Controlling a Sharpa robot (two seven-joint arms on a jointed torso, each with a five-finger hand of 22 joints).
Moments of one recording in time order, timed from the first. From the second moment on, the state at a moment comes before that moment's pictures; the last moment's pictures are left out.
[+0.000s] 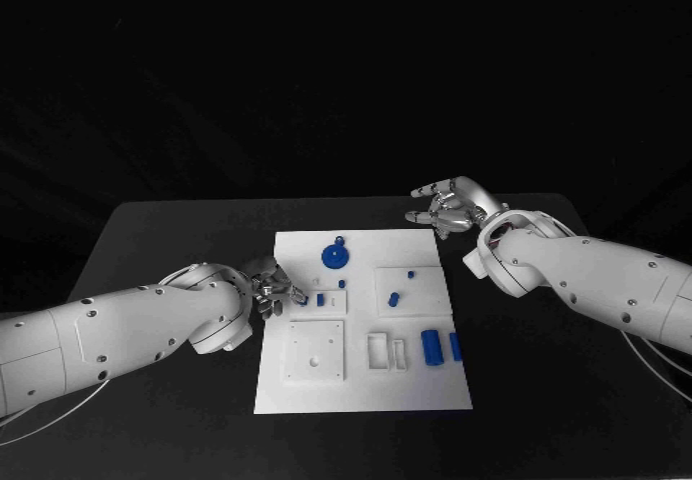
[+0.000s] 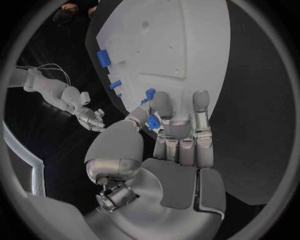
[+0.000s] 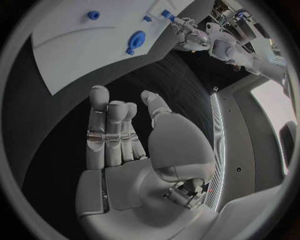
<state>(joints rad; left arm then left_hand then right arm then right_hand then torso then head) 1.30 -0.72 -0.24 1.43 -0.96 -0.30 -0.38 0.95 0.07 0.45 -0.25 0.48 1.22 0.06 0.07 0.35 1.49 -0.07 0.74 0.35 1.42 -0.13 1.23 0.66 0.01 1.28 -0.14 0.45 1.31 1.22 -0.76 0.00 1.27 -0.97 -0.50 0.08 1.23 -0.05 0.02 -0.09 0.60 0.83 0.12 0.06 0.06 1.18 0.01 0.88 0.90 1.41 -0.06 0.84 0.96 0.09 1.47 -0.09 0.28 1.31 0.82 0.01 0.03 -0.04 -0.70</state>
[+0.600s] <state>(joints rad) 1.30 -0.72 -0.24 1.42 -0.95 -0.30 -0.40 0.93 0.08 0.45 -0.25 0.48 1.22 0.06 0.07 0.36 1.50 -0.07 0.74 0.35 1.42 -0.13 1.23 0.67 0.02 1.28 -0.14 0.45 1.31 1.22 -0.76 0.00 1.26 -0.97 -0.50 0.08 1.23 -0.05 0.03 -0.09 0.60 0.83 0.13 0.06 0.06 1.18 0.01 0.88 0.90 1.41 -0.06 0.84 0.96 0.09 1.47 -0.09 0.28 1.31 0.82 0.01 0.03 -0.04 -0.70</state>
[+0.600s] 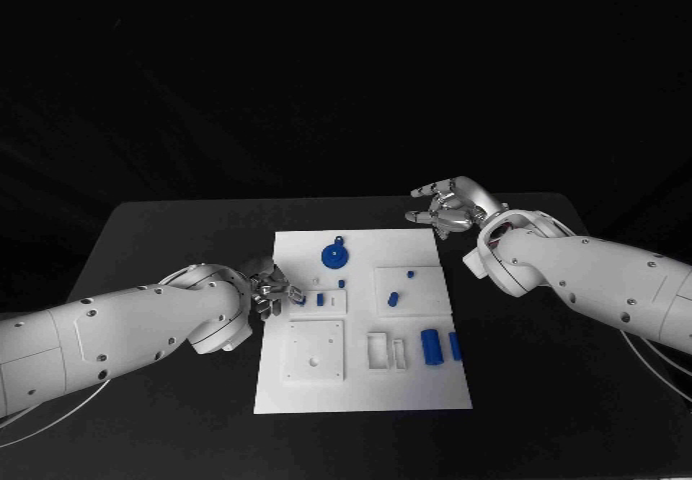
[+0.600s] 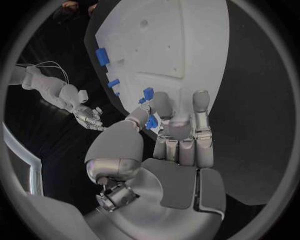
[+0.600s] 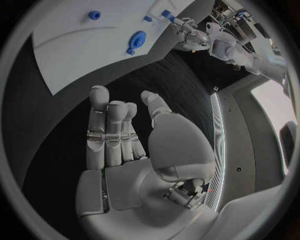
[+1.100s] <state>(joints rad) 1.30 -0.70 -0.24 1.40 -0.95 -0.26 -0.43 0.91 0.09 0.47 -0.27 0.48 1.22 0.06 0.08 0.36 1.50 -0.07 0.74 0.36 1.42 -0.13 1.23 0.67 0.02 1.28 -0.14 0.46 1.31 1.22 -0.76 0.00 1.26 -0.97 -0.50 0.08 1.23 -0.05 0.03 -0.09 0.60 0.83 0.13 0.06 0.06 1.18 0.01 0.88 0.90 1.41 -0.06 0.84 0.96 0.09 1.47 -0.09 0.28 1.31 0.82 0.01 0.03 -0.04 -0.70</state>
